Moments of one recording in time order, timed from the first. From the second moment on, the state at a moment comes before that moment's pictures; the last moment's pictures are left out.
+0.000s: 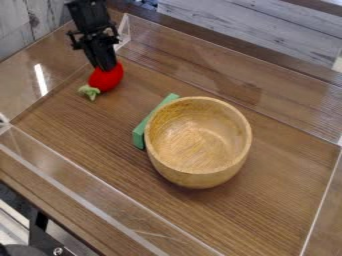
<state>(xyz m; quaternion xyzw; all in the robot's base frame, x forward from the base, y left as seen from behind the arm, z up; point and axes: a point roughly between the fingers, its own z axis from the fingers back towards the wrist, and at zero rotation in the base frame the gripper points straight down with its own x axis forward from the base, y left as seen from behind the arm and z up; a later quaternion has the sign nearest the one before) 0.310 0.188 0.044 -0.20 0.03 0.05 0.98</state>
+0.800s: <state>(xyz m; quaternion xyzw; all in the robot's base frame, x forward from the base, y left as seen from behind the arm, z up) 0.289 0.164 0.044 -0.24 0.05 0.05 0.97</state>
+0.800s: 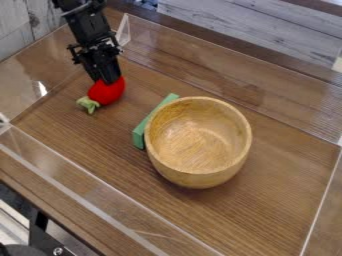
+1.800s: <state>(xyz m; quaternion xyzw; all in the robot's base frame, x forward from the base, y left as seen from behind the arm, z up) 0.270 0.155 0.073 -0.25 0.02 -0.02 0.97</state>
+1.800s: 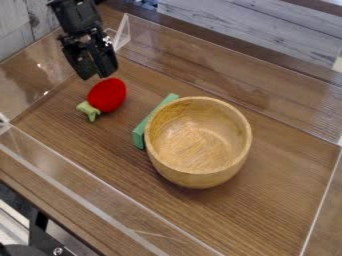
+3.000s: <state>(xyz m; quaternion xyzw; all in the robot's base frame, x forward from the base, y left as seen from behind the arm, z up) 0.299 0.157 0.082 -0.26 -0.02 -0.04 0.97</state>
